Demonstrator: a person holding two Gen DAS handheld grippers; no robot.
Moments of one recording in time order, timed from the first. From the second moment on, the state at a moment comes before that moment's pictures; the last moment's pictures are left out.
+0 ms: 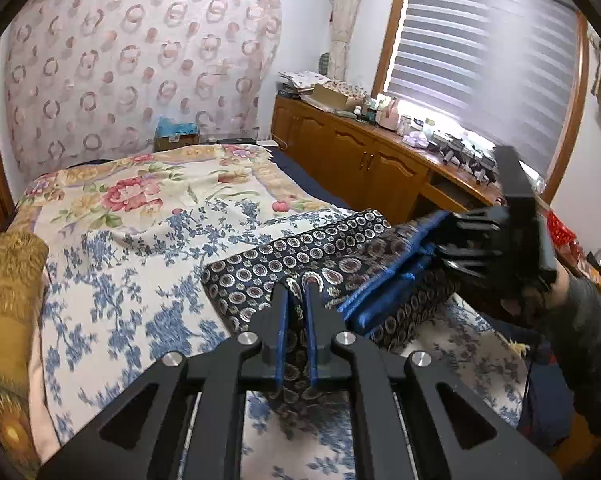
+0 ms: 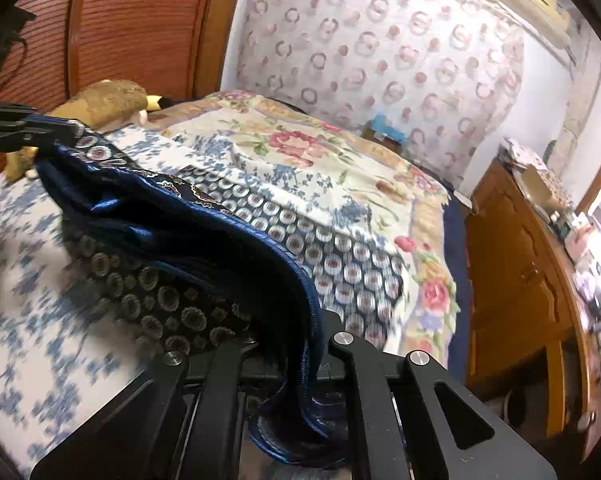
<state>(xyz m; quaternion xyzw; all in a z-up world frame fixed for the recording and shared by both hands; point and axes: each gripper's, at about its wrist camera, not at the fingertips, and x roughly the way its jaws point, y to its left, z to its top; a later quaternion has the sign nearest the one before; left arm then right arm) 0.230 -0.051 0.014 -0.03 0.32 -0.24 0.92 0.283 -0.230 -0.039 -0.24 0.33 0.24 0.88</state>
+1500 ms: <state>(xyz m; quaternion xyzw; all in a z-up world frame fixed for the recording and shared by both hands) 0.370 -0.058 -0.086 -0.07 0.45 -0.23 0.86 0.378 -0.298 -0.084 -0.06 0.44 0.21 0.87</state>
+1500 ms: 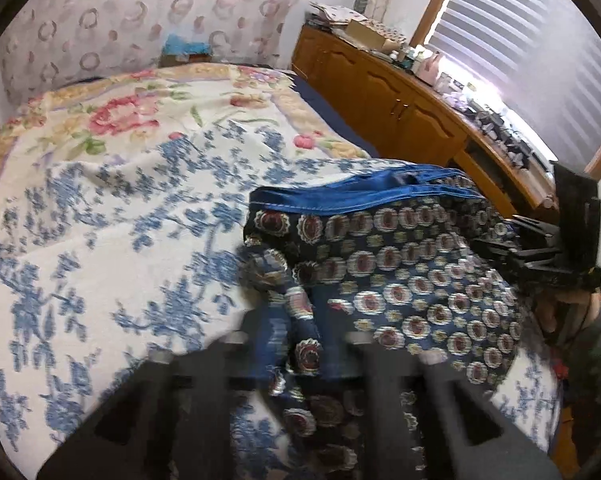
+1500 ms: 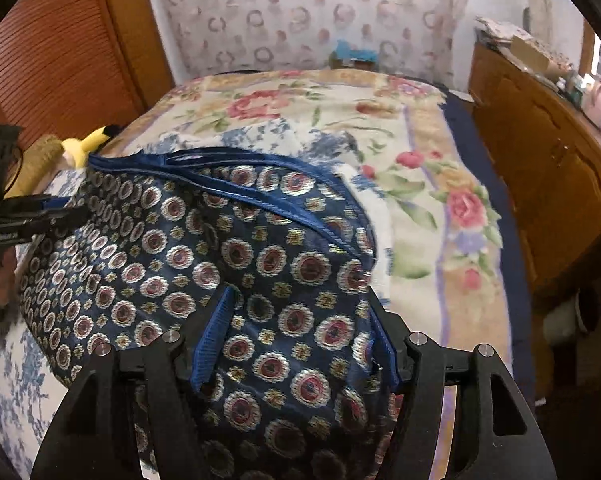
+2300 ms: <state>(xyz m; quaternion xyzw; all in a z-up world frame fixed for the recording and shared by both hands) 0.293 -0.021 -0.036 -0.05 0.37 -0.24 0.89 0.397 -0.253 -0.085 -0.08 0.45 0.24 0.85</state>
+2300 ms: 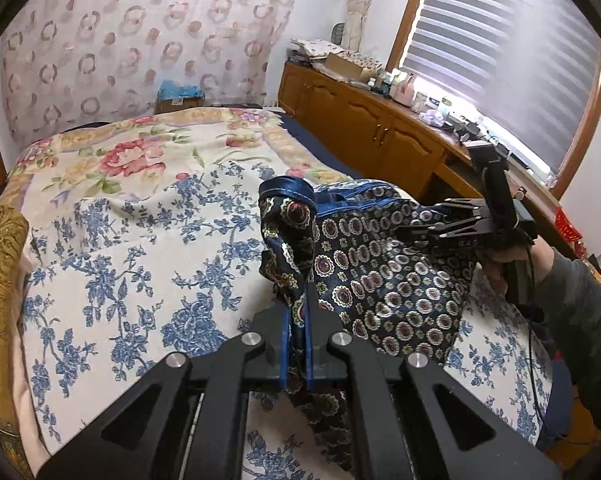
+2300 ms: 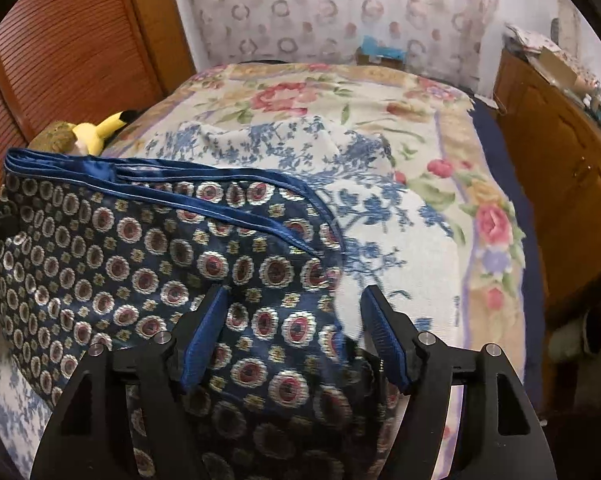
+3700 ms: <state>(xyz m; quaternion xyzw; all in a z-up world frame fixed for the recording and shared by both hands) 0.126 0.260 -0.052 -0.16 0.28 0.06 0.94 0.349 0.247 0.006 -0.23 0.26 0.47 0.81</state>
